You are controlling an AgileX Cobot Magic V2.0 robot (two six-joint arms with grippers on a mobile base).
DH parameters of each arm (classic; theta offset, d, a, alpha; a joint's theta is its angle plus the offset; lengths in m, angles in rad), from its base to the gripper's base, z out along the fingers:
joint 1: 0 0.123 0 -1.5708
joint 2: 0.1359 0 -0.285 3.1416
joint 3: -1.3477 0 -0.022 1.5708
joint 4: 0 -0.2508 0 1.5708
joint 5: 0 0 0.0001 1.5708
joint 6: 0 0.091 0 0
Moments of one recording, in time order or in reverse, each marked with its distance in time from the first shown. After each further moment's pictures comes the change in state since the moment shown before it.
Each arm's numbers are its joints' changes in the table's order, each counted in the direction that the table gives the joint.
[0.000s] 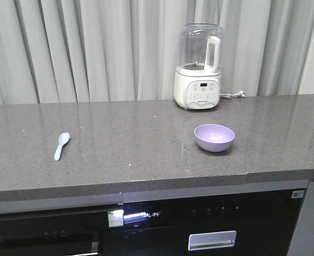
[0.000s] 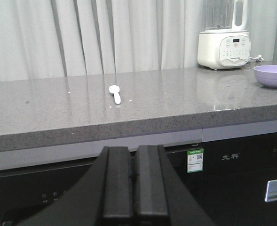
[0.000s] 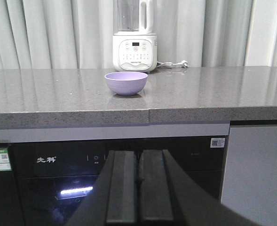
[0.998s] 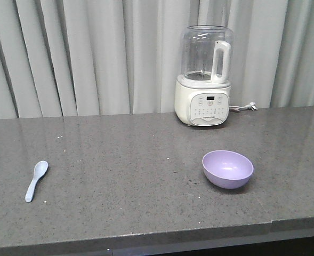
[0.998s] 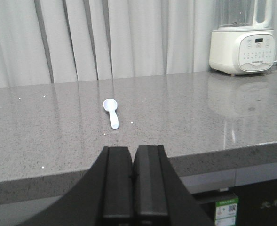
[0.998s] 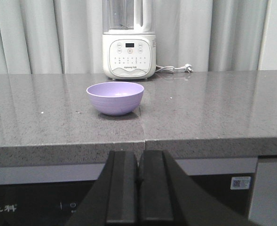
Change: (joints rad) left arm 0.000 0.000 0.000 0.000 0.000 0.000; right arm 0.000 0.000 0.000 0.000 0.000 0.000
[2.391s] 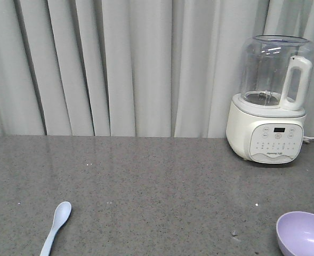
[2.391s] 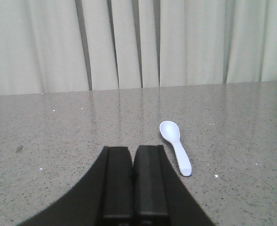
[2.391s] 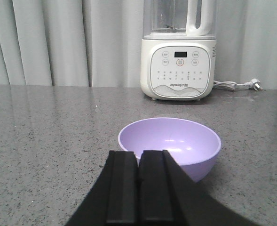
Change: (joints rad) left arm 0.000 0.000 0.000 0.000 0.000 0.000; right arm 0.000 0.000 0.000 0.000 0.000 0.000
